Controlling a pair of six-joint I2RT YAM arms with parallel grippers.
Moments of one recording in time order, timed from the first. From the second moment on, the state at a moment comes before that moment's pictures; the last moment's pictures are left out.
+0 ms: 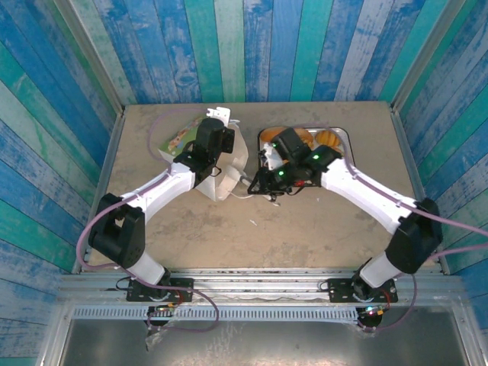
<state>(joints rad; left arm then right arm) -0.52 1.57 1.11 0.07 -0.32 -0.06 0.73 1.58 1.36 -0.78 -0.49 0.63</state>
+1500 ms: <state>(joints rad) -0.52 1.57 1.12 0.05 -0.25 -0.08 0.71 2.08 1.66 -0.48 -0.42 0.79</state>
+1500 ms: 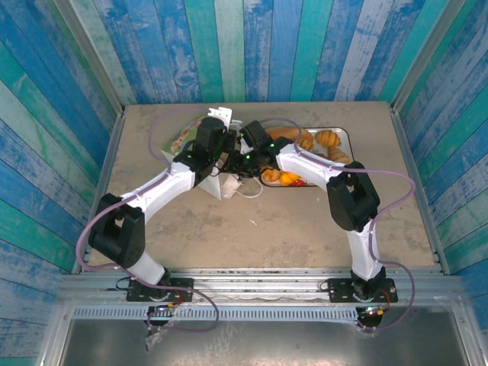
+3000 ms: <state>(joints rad) -0.52 1.57 1.12 0.06 -0.37 -0.09 0.73 1.85 1.54 -0.59 -0.35 0.70</state>
